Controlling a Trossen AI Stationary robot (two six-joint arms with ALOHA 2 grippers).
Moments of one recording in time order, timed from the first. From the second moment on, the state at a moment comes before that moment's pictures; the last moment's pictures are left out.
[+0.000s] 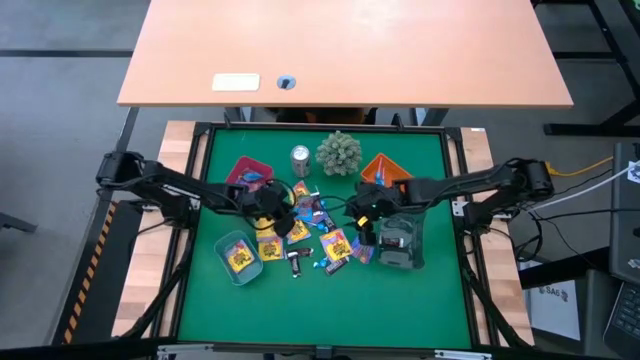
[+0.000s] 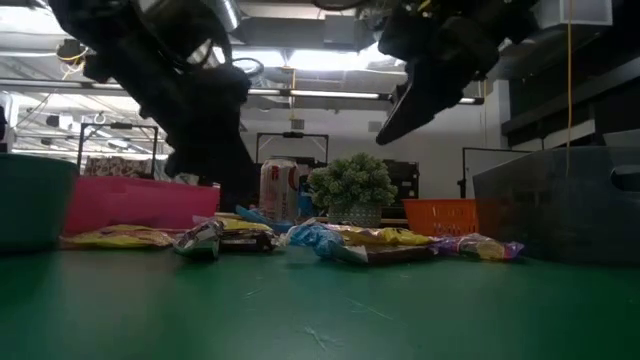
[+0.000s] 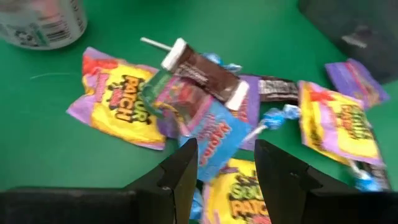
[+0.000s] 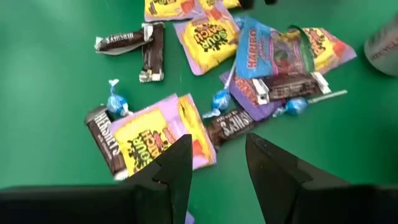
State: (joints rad) left arm -0.02 1.41 0.58 0.07 -0.25 -0.70; right arm 0.05 1.50 0.96 -0.28 -0.05 -0.01
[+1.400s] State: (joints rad) left arm 0.04 1.55 0.58 0.15 -0.28 -0.70; right arm 0.05 1.52 0.96 -0.23 -0.05 -0.01
